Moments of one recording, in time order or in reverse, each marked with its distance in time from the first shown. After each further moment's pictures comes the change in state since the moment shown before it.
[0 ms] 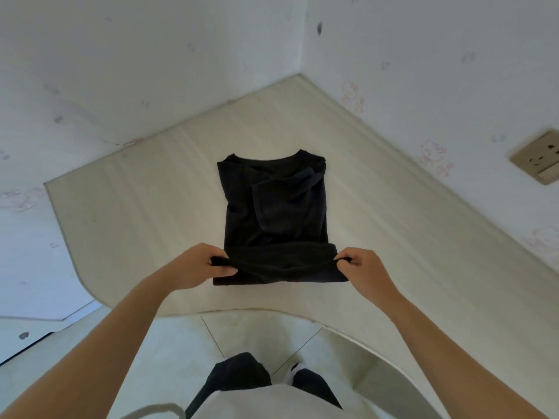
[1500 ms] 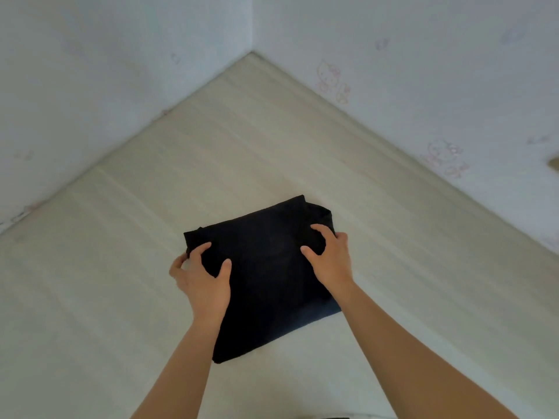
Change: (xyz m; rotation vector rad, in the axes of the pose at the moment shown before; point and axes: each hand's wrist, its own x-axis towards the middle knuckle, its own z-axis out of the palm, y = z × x) left_hand 0.199 -0.008 -0.009 -0.391 0.663 -0.287; right_hand 0.204 -0.020 0.073 -0.077 0.234 0.303
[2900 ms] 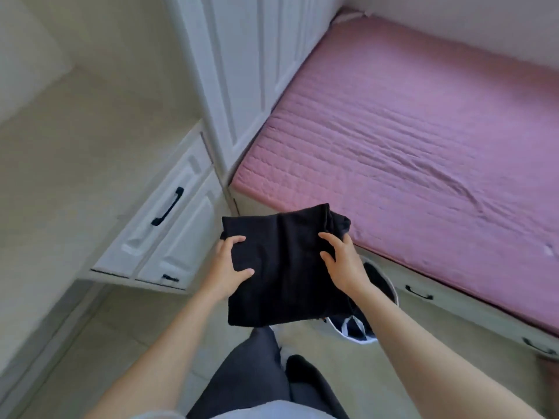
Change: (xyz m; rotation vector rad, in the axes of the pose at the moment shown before) left_hand -0.727 -0.187 0.167 0.906 -1.784 1.345; right_hand -0.777 0.507 -0.031 0.592 0.993 1.095
